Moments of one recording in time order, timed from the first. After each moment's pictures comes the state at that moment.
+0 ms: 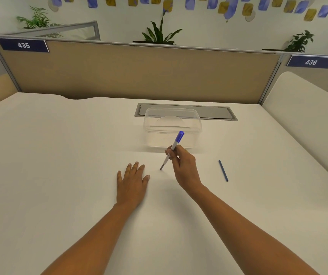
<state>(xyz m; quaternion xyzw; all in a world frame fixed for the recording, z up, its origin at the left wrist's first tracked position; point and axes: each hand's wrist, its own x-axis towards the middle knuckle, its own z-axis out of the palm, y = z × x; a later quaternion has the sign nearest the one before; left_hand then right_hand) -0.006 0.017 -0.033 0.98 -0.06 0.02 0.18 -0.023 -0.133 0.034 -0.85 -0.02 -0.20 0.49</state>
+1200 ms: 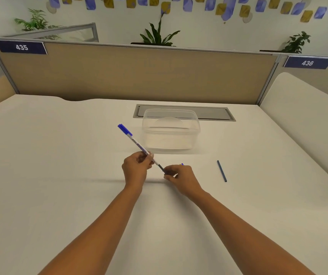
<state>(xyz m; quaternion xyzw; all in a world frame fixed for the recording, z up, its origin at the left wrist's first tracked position) 0.001 -0.011 0.031 0.72 0.09 0.08 0.68 -0.027 -0.148 0.009 -0.90 -0.02 -0.03 0.43</state>
